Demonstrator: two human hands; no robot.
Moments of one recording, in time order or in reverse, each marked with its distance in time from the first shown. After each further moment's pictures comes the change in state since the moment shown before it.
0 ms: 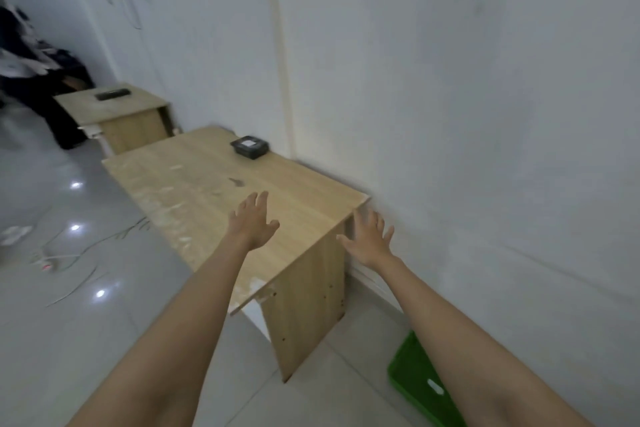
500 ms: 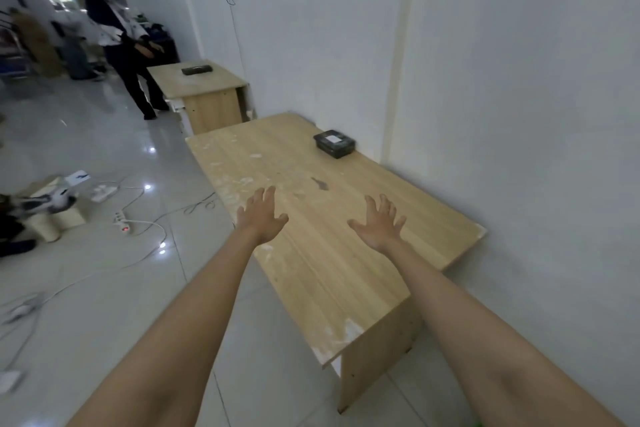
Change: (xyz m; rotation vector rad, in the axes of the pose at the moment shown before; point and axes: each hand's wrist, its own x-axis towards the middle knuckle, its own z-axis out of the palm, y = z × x) left_hand 0.115 -0.221 -0.020 -0.081 0.017 -0.200; right_hand 0.178 -0.194 0.117 -0.002 -0.083 -0.100
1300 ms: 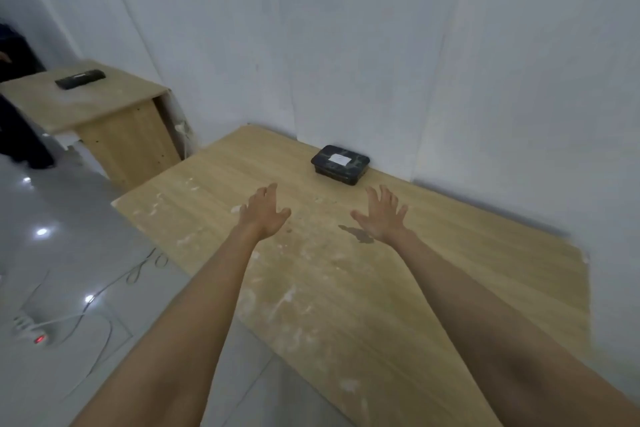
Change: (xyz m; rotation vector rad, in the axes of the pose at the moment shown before) left_hand 0.407 -0.126 -0.021 -0.027 -0.207 0.272; right_hand 0.317 -0.142 0.083 0.025 0.127 0.281
